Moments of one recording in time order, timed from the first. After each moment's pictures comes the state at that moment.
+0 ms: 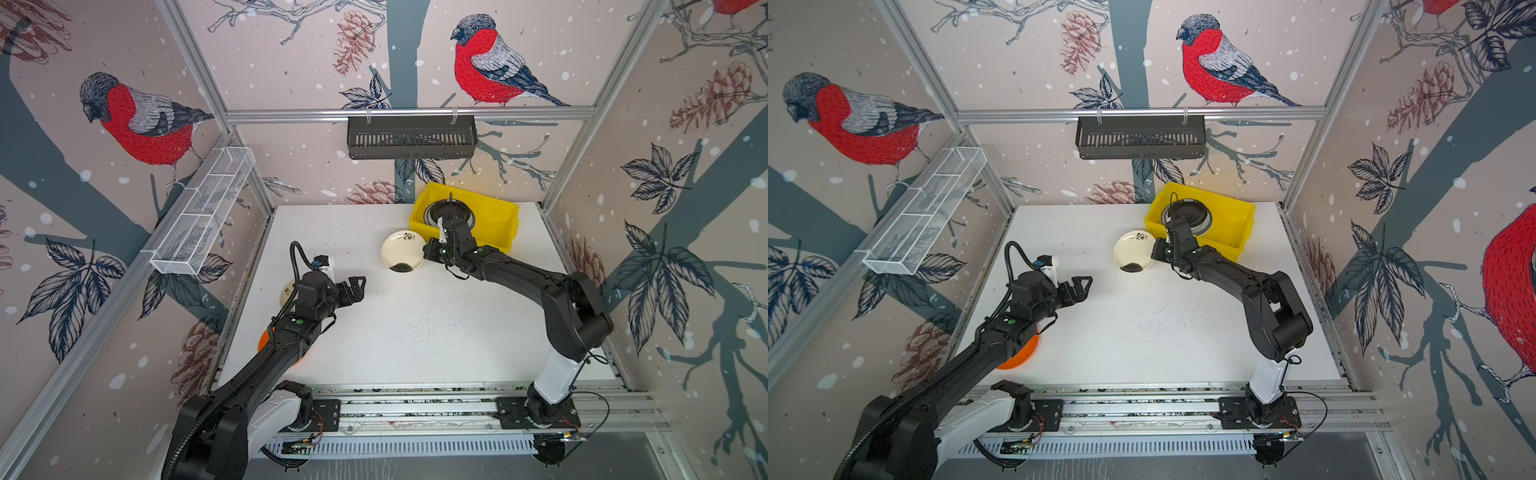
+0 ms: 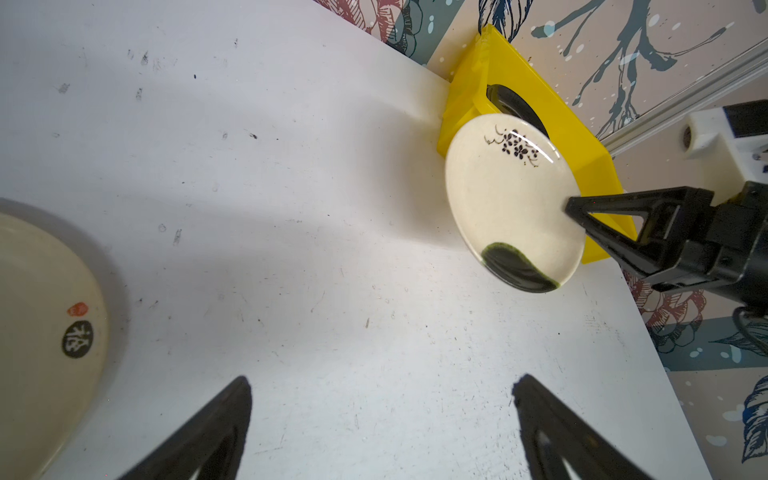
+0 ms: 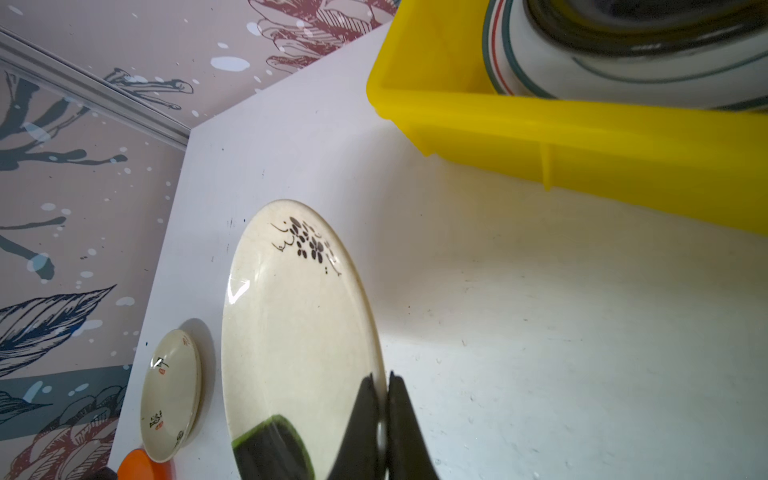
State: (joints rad) left arm -0.28 1.02 0.48 0.04 0.19 -0.55; right arm 0.54 1.78 1.24 -0.10 -0.13 0.65
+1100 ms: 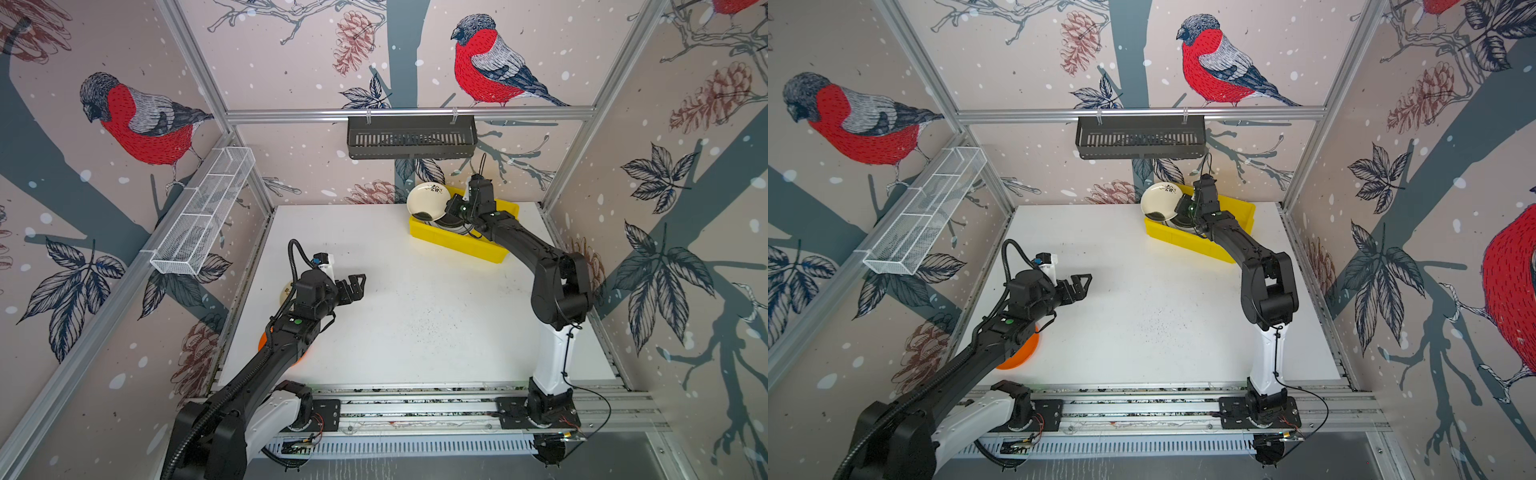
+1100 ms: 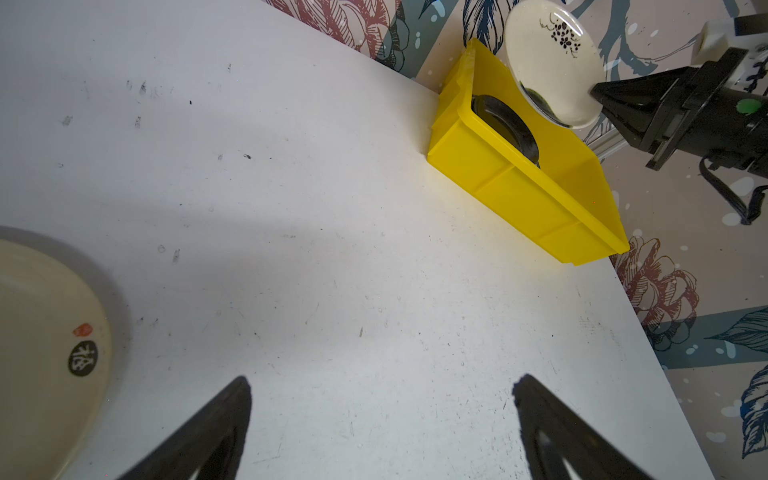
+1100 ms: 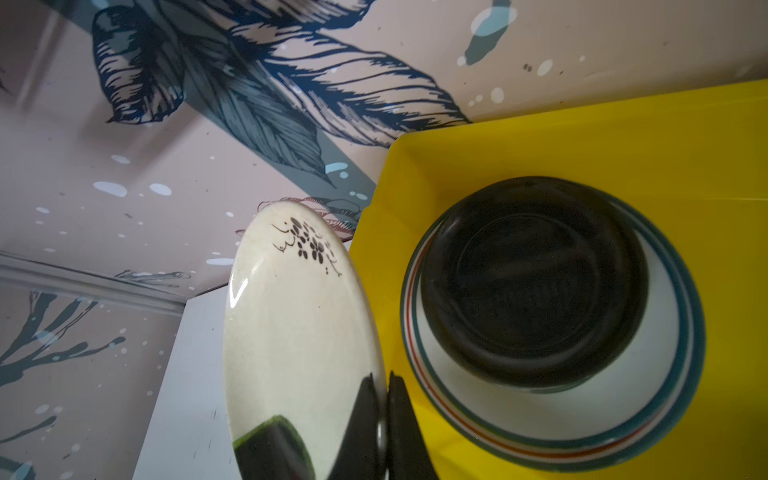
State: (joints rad) left arm -0.28 1.00 0.50 0.02 0.19 -0.52; right arm 0.30 2.05 1.70 -0.14 -0.11 0.62
